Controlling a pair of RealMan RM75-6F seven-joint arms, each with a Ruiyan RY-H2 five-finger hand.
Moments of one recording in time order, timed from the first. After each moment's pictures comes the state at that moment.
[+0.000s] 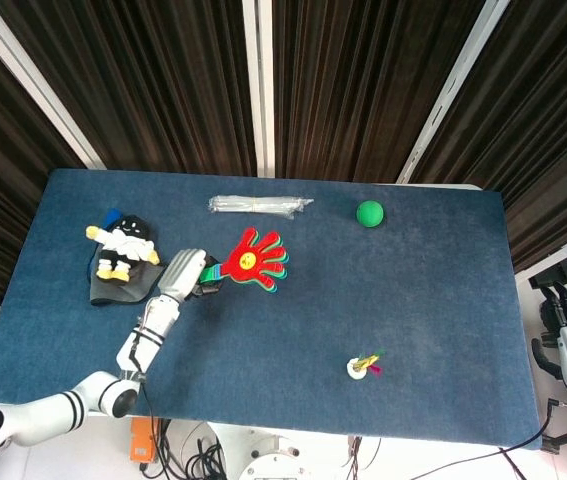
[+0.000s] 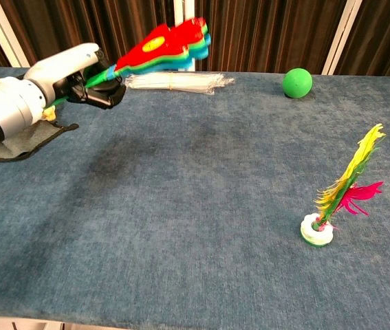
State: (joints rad) left arm -0.72 -1.70 -0.24 -1.23 1.32 1.01 -0.34; right arm 0.05 -1.12 0.08 -1.53 -1.41 1.44 -0.03
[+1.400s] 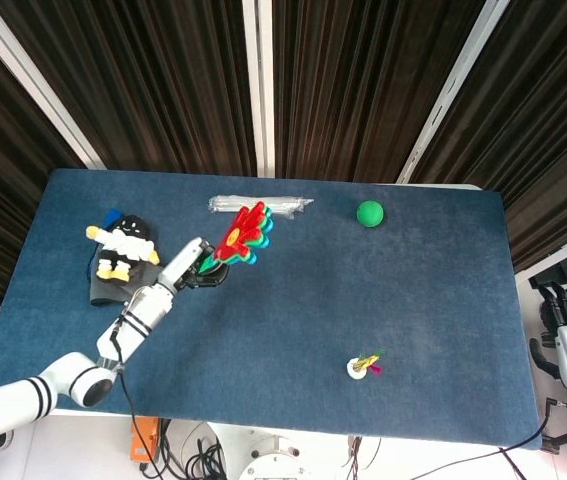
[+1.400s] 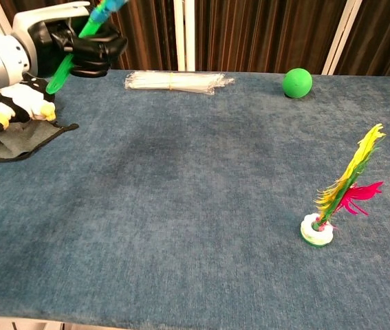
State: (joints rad) left arm -0.77 -1.48 -0.24 -1.39 1.42 0.91 -0.98; right arm 0.06 -1.13 0.08 -1.53 -1.40 1.42 -0.04
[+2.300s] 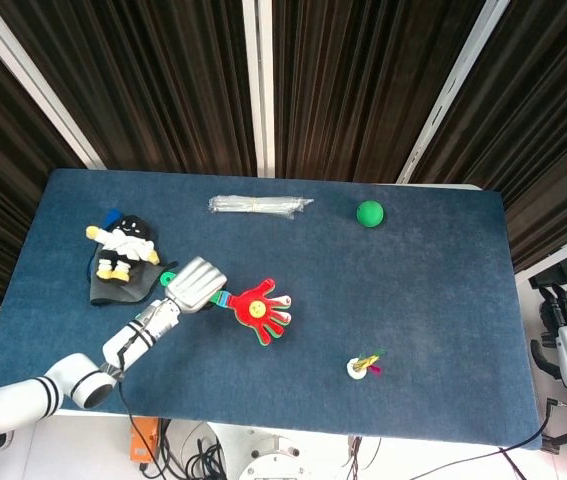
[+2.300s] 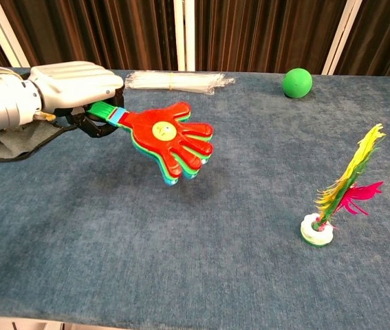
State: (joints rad) left arm -0.80 -1.53 -0.13 -1.30 1.50 0.84 0.12; right arm 0.06 -1.13 0.08 -1.52 -1.39 1.41 -0.03
